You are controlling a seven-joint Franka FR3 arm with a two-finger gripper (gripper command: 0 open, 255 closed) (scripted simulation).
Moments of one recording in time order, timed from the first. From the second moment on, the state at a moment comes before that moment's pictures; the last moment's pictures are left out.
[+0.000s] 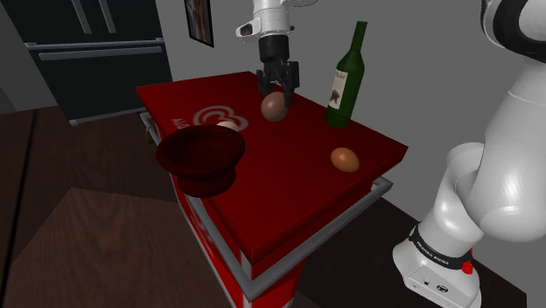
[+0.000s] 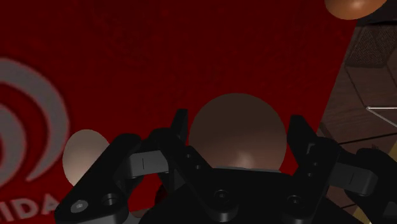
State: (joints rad) arm 0.43 0.07 -0.24 -1.64 0.25 1.38 -1.24
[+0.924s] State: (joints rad) arm 0.42 0.11 -0.24 -1.41 0.27 1.19 -1.20
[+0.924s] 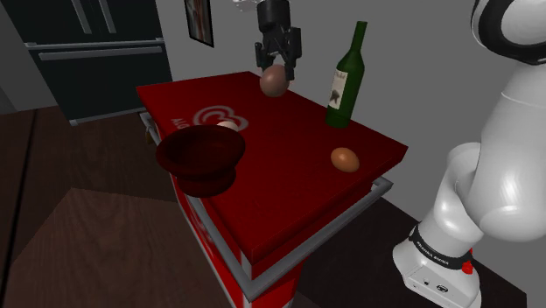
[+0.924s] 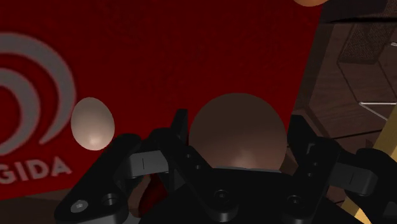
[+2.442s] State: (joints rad) arm 0.59 0.43 -0.12 -1.05 0.38 1.24 -0.89
